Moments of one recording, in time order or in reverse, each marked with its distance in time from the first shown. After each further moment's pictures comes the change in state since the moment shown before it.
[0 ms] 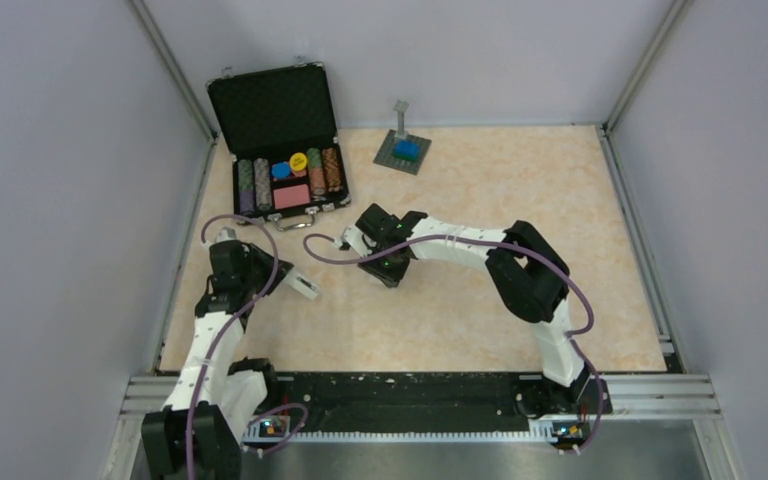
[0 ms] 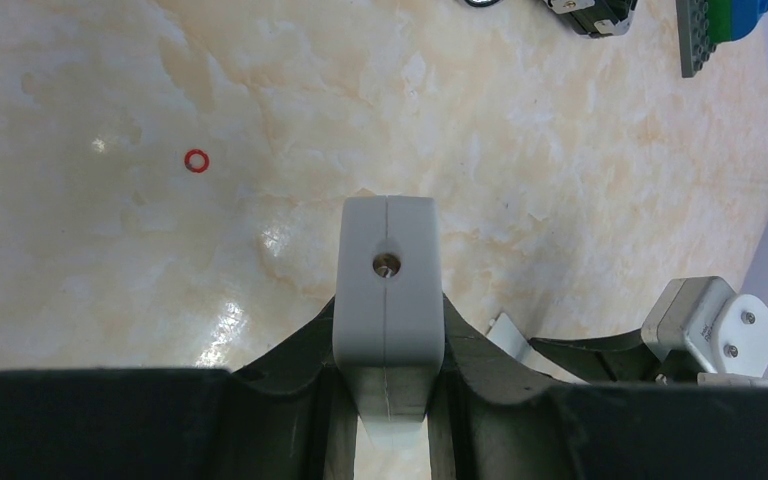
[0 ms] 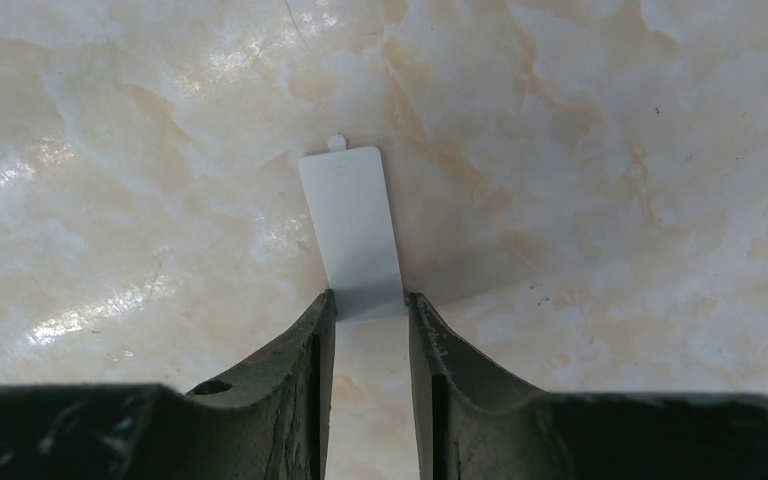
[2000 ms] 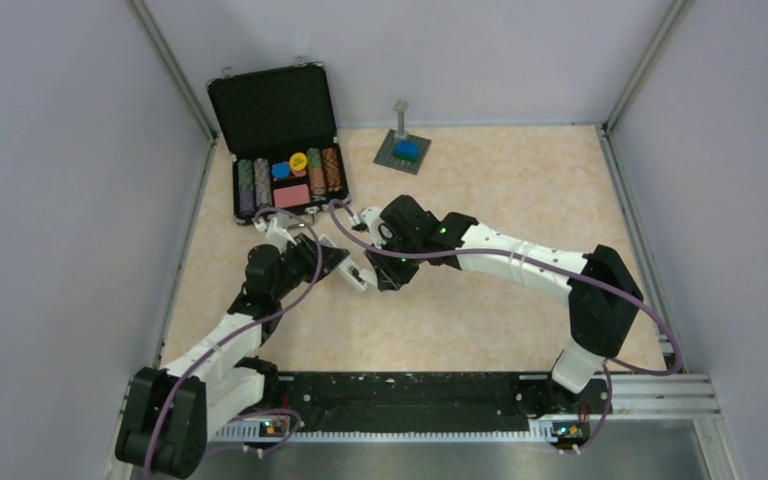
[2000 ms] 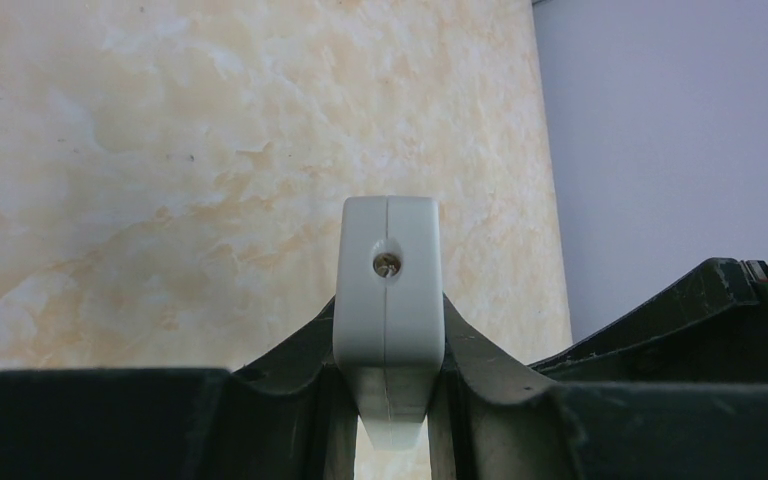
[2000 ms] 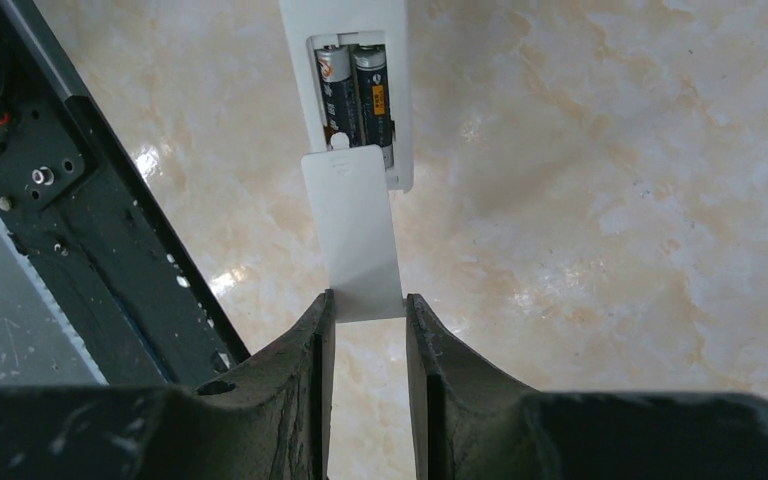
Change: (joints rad) left arm -0.359 0.117 -0.166 0.701 0.161 -0.124; right arm 0.019 -0.402 -0.205 0.082 -0.164 0.309
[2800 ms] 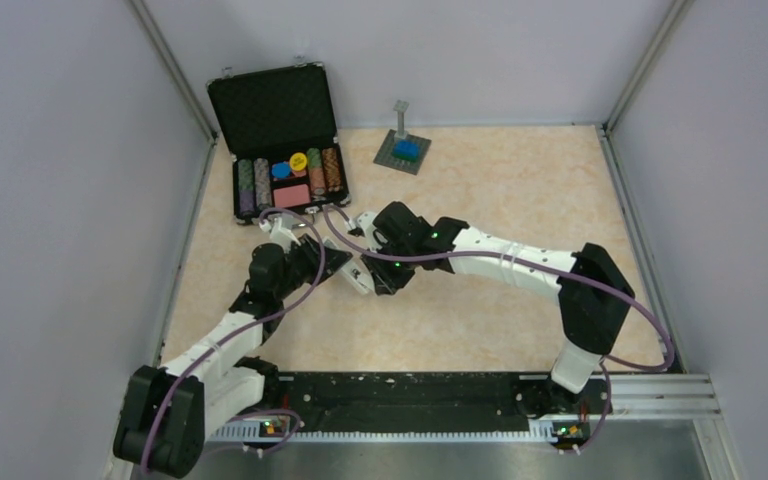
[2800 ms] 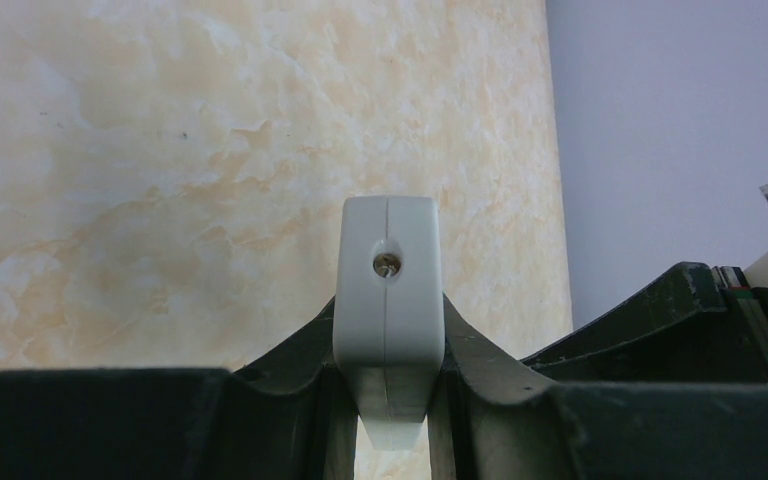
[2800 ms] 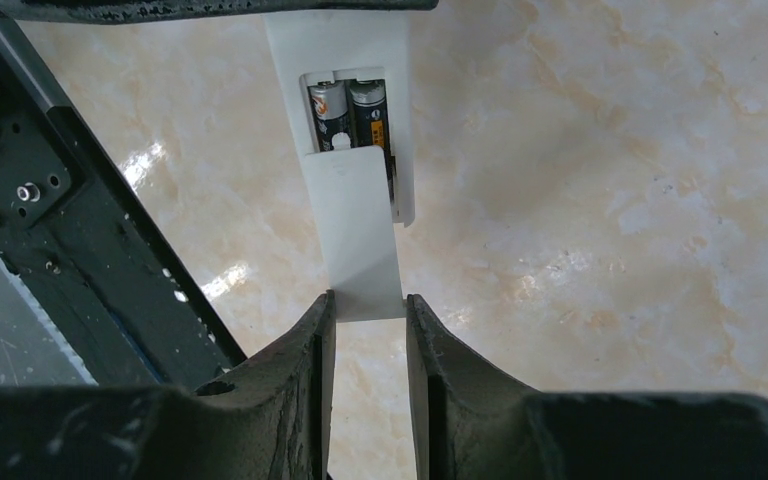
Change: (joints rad) left arm -0.036 0.008 0.020 -0.050 -0.018 -0.009; right arm 0.030 0.034 0.003 0.015 0.041 0.054
